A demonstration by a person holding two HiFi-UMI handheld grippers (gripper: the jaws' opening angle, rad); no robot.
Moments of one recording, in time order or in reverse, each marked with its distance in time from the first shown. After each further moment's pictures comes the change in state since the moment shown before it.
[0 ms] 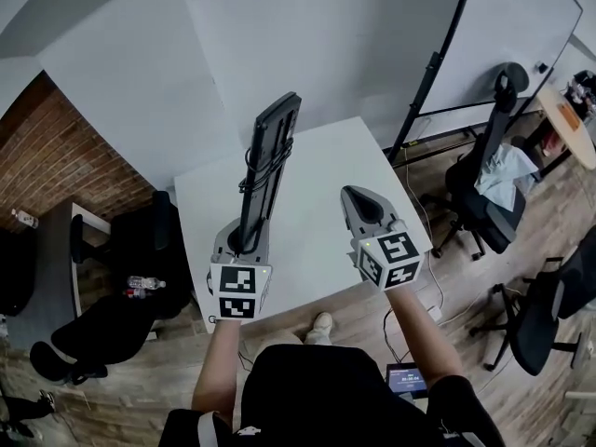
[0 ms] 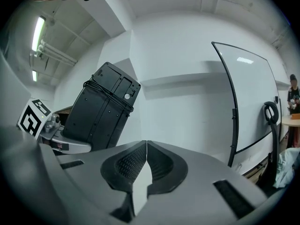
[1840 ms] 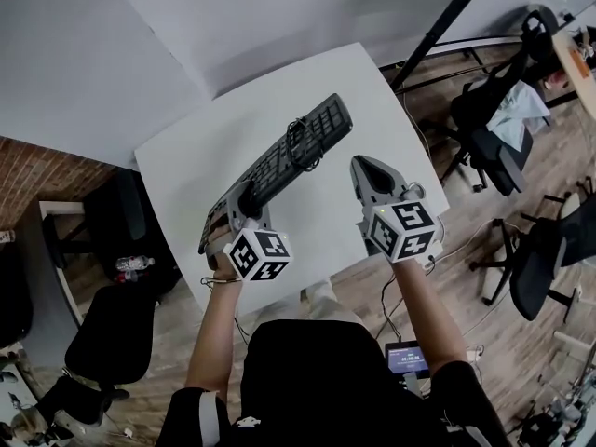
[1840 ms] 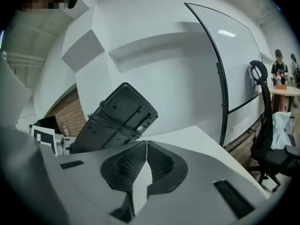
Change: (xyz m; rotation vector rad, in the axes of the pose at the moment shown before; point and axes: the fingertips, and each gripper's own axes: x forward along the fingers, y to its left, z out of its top) left arm 0.157 0.018 -0.141 0.476 0.367 -0.031; right arm 0.082 -0.075 -0.133 0.239 0.244 -0.132
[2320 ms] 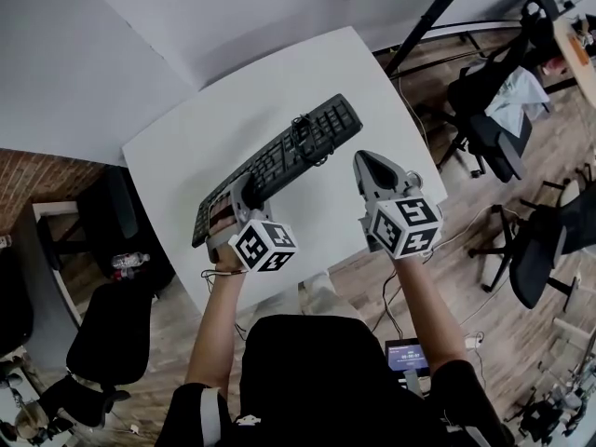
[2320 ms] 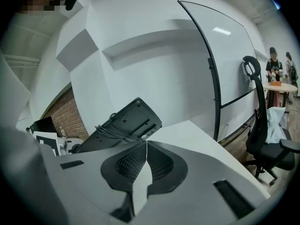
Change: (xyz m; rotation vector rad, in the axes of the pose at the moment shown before) left arm 0.027 -0.028 -0.005 0.112 0.051 -0.019; right arm -0.007 -0.023 -0.021 0.034 0.026 -0.038
